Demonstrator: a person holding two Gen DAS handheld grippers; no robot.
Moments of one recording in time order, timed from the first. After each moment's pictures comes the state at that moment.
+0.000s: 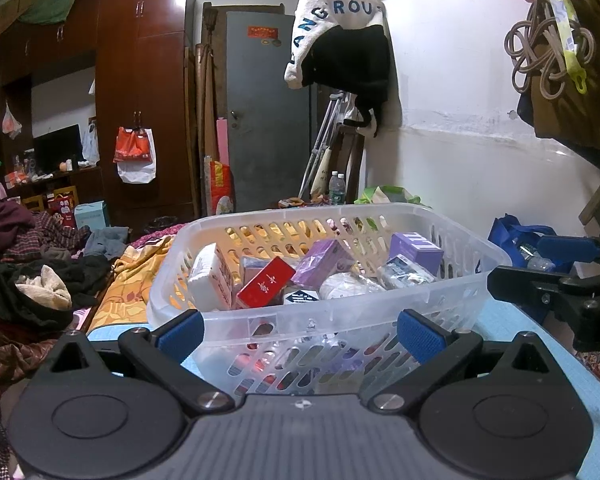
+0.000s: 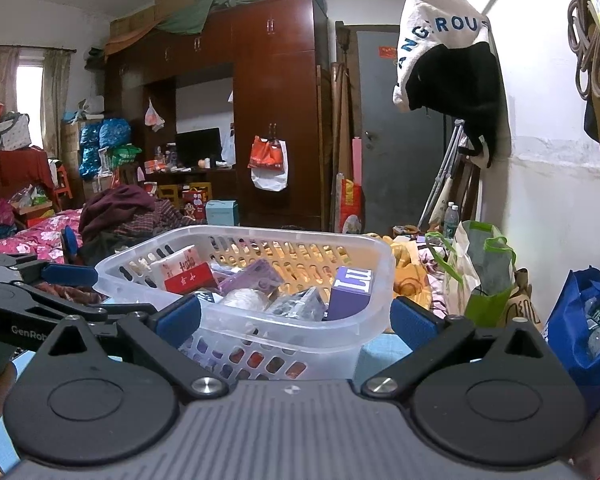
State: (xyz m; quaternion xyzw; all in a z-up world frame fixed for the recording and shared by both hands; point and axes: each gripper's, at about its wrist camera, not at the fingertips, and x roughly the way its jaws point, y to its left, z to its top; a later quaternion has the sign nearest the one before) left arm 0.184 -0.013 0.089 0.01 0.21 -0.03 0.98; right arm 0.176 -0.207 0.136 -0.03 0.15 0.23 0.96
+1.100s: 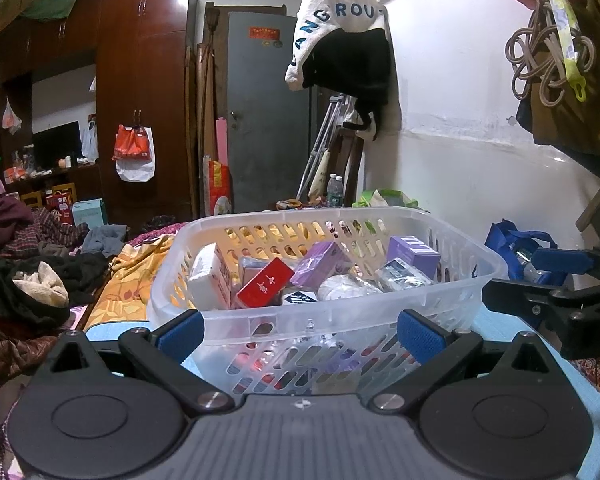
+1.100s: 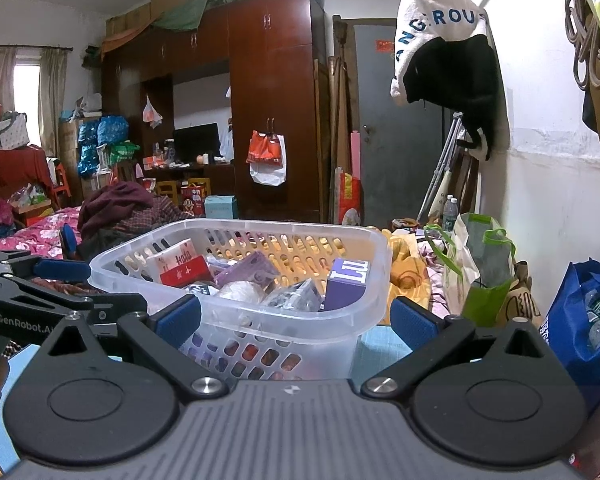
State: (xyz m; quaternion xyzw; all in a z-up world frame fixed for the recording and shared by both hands) left arm 0.181 -0.011 0.090 0.00 0.21 -0.03 0.98; right arm 0.180 -0.211 0.131 -0.03 0.16 0.23 0.96
